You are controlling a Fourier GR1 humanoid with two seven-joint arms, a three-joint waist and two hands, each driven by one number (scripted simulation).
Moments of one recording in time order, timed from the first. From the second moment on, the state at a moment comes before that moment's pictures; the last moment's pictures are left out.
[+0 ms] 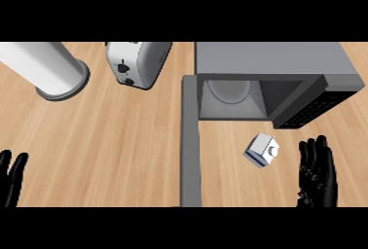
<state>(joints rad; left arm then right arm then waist) 0.47 0.03 -0.05 -2.35 0.17 -0.04 -0.05 0.31 0.00 0.58 -2.22 0.61 -0.59 0.12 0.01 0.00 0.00</state>
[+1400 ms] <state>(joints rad) 0.86 0.01 0.21 -2.33 0.39 -0.40 -0.34 0.09 -0.04 0.31 -1.68 0.39 -0.68 -0.10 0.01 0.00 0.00</state>
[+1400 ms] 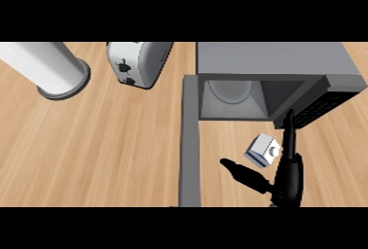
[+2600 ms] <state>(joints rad) 0.92 0.00 0.31 -2.30 0.47 -0.52 -0.39 -0.06 -0.03 0.02 -1.05 0.11 -0.54 -0.59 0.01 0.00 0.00</state>
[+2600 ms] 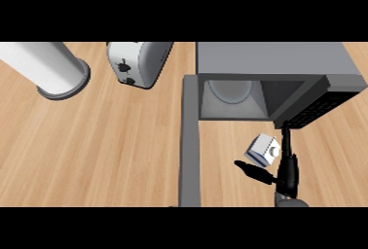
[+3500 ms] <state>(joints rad) 0.95 0.00 0.33 -2.31 0.51 -0.55 -0.38 -0.25 -0.07 -0.11 -0.59 0.16 -0.66 -0.81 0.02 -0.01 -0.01</state>
